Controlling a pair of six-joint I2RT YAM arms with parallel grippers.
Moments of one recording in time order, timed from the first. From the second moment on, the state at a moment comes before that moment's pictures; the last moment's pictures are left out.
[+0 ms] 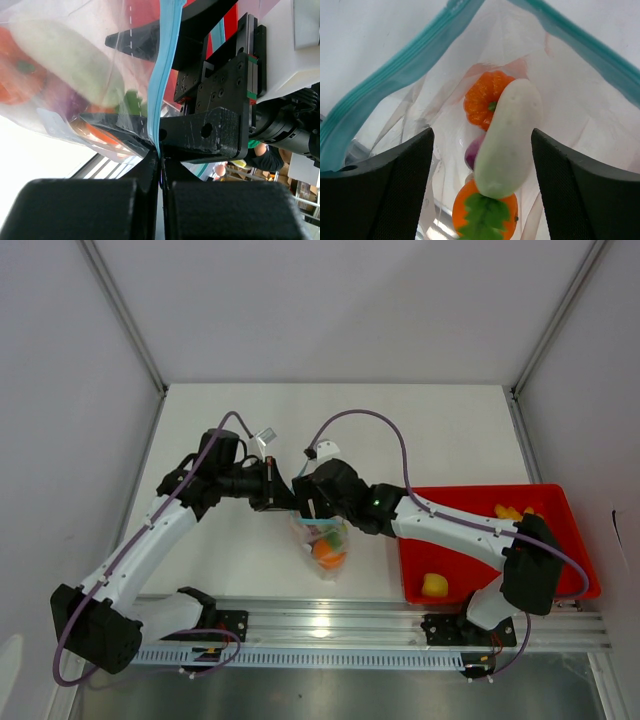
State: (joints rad) left arm -0.40 1.12 1.01 -0.64 0.74 -0.61; right arm 1.05 1.55 1.22 -0.32 0.27 0.47
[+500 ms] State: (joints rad) left arm -0.40 1.11 1.00 -0.65 0.76 -0.61; right arm 1.15 1.35 1.39 -0.53 0.40 0.46
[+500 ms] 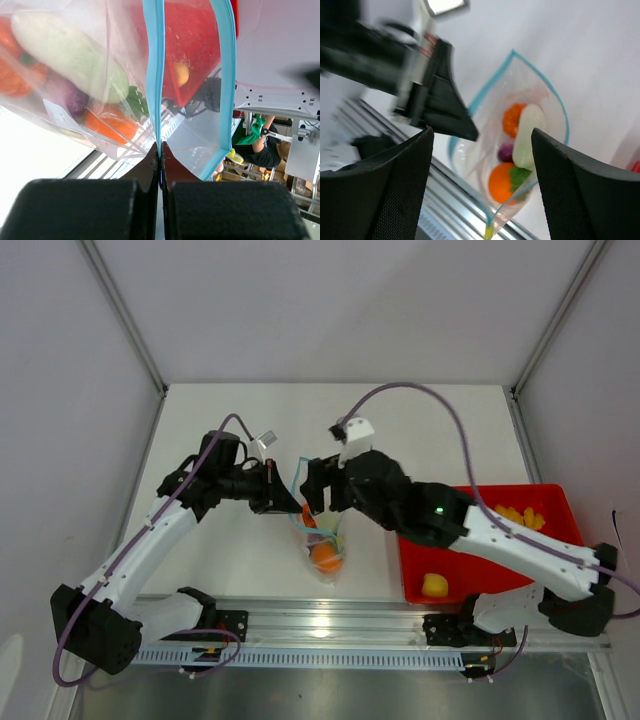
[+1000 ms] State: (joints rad) left arm -0.40 1.12 1.00 -0.65 0.75 -0.61; right arm 0.72 0.96 1.37 -0.94 0.53 0.71
